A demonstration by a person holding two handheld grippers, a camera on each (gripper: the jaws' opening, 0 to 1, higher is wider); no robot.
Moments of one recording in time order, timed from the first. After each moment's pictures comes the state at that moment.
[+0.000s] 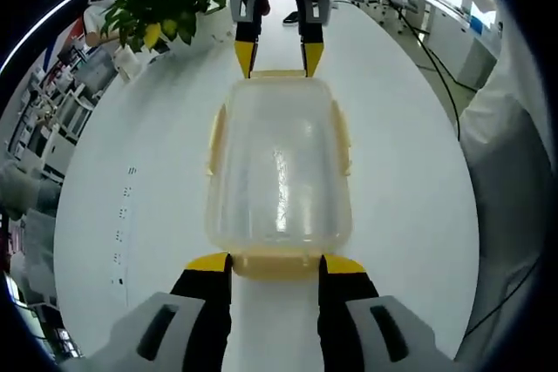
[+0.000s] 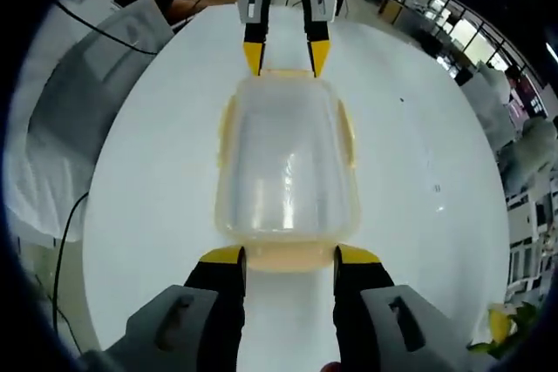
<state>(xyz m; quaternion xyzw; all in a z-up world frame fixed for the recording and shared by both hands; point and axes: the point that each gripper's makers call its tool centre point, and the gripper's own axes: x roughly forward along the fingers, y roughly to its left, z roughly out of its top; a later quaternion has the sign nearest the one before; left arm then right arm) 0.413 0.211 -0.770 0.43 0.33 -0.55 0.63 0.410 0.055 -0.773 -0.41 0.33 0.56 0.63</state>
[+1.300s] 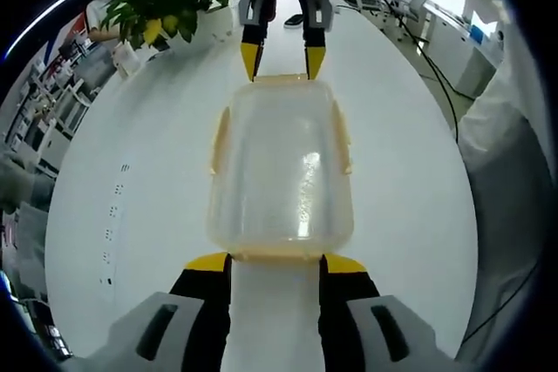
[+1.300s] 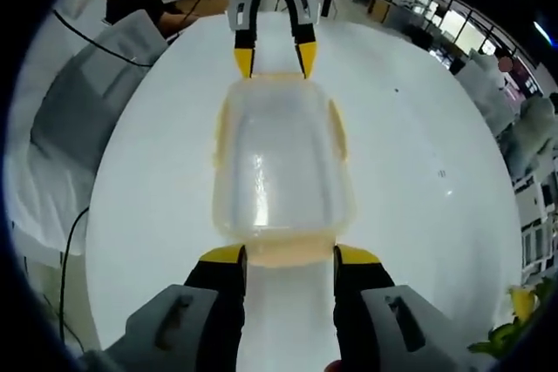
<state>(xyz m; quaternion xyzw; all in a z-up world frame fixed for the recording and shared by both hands) 0.411 0.212 -0.778 0.40 0.33 -0.56 0.64 0.402 0.047 -0.779 -0.36 0.35 0.56 0.66</state>
